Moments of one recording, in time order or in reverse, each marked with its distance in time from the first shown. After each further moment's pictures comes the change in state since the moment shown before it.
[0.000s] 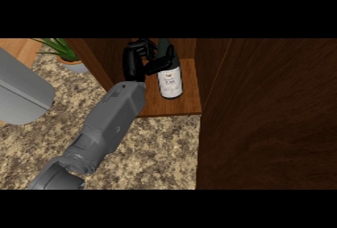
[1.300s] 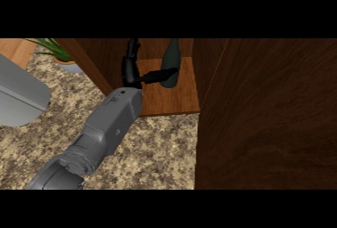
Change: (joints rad) left arm -0.013 0.003 0.012 0.141 -0.074 0.091 -0.062; right arm -0.030 0.005 0.026 0.009 0.007 -0.014 -0.011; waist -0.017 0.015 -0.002
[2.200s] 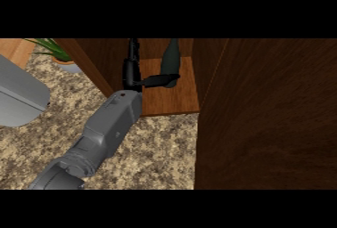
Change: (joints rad) left arm 0.025 -0.003 0.002 -0.010 -0.024 -0.116 -0.078; right arm 0.008 0.001 0.010 -0.003 -0.003 0.001 0.004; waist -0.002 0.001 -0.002
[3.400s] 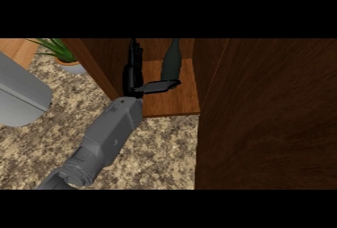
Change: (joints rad) left arm 0.110 0.000 -0.171 -0.148 0.208 -0.104 0.013; right arm -0.019 0.006 0.045 -0.005 0.020 -0.042 0.028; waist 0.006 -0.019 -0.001
